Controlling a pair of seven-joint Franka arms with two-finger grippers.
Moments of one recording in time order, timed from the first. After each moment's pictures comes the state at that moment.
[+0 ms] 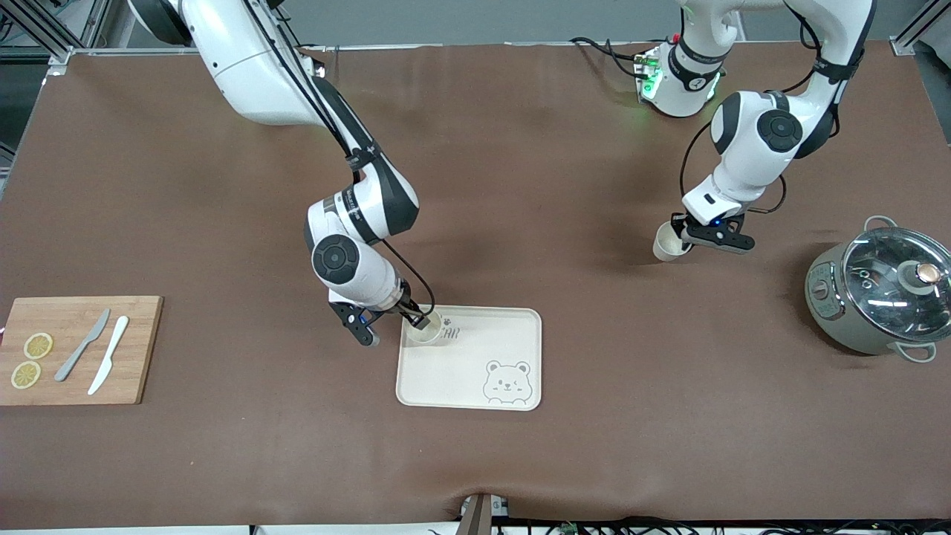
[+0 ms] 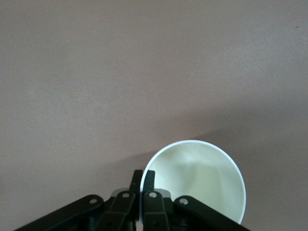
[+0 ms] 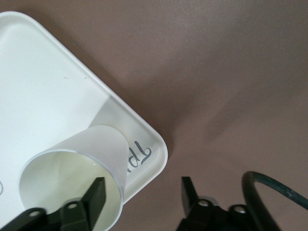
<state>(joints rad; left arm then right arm) -0.01 0.04 -0.15 -2.62 -0.02 2.81 0.13 0.56 0.70 -0.04 -1.56 0.25 2.27 1.21</state>
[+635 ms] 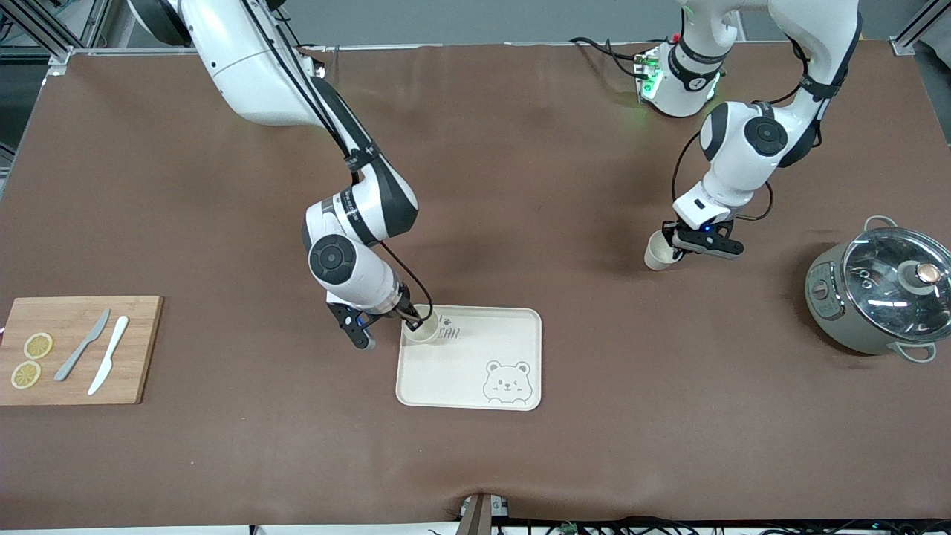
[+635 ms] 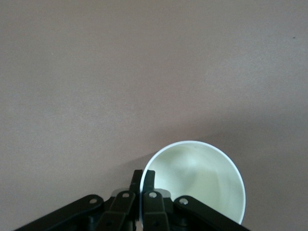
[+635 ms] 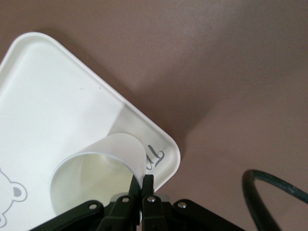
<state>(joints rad) -0.01 0.13 -0.17 -2.63 -0.02 2.97 0.13 0.56 0.70 -0.05 -1.53 0.25 2.28 1.26</state>
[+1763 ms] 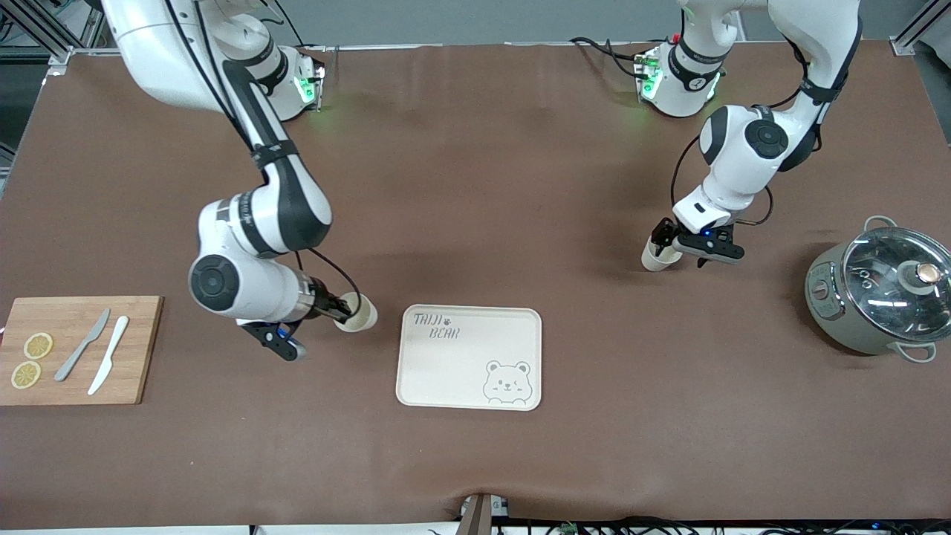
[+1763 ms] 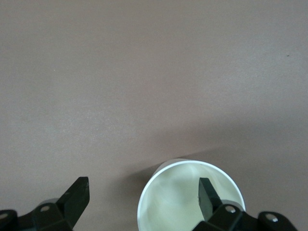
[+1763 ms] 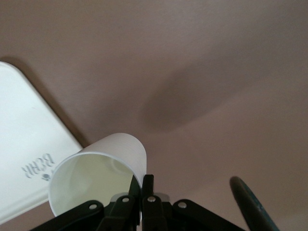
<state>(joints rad) 0.01 0.14 -0.19 -2.60 -0.03 2.98 0.13 0.32 0.53 -0.05 -1.61 0.25 1.96 0.68</state>
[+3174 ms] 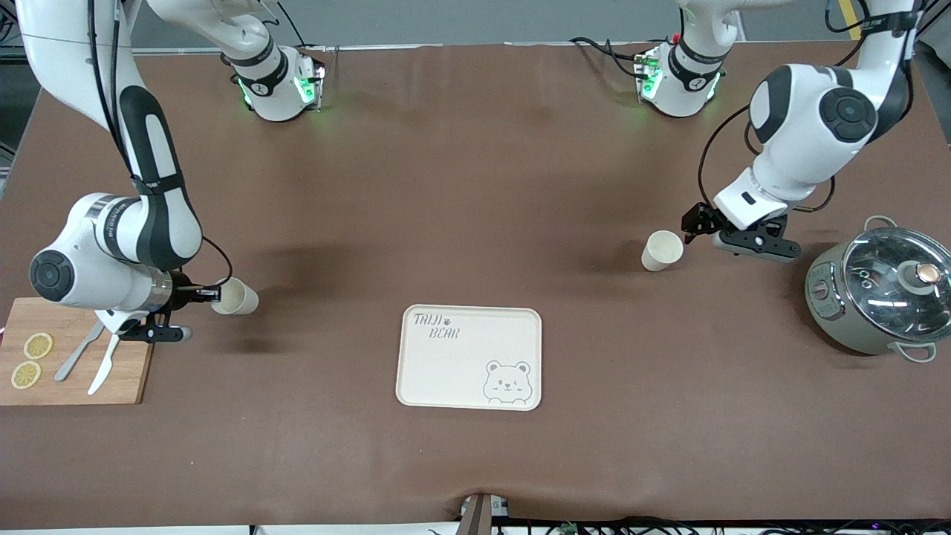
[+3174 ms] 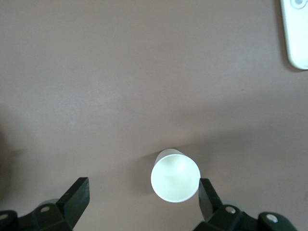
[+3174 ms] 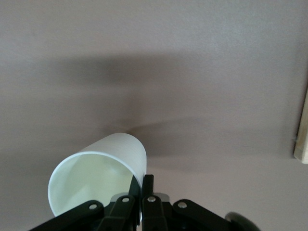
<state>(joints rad) 0.02 -0.06 -0.19 -2.24 -0.07 2.27 0.10 0.22 0.47 -0.33 -1.88 0.23 2.12 -0.21</state>
